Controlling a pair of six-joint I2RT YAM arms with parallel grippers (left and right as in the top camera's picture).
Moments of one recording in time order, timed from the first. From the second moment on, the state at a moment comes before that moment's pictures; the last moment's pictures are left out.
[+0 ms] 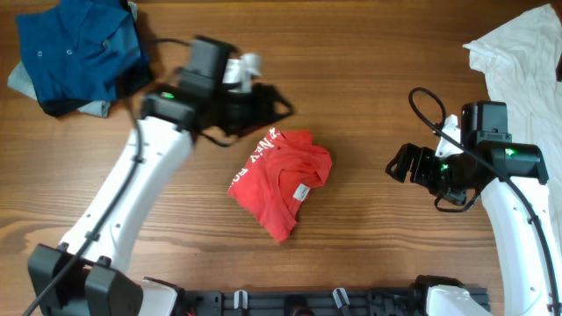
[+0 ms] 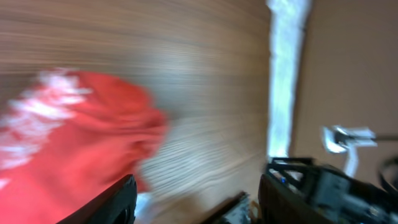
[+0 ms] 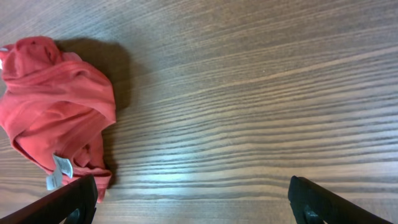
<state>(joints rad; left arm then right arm) -0.35 1.57 1.39 -0.83 0.58 -0.60 -0.10 1.24 1.02 -1.16 -0.29 0.23</state>
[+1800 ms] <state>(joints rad) -0.25 1.93 1.28 -0.95 0.61 0.08 -0.10 1.24 1.02 -1.17 -0.30 0.22</state>
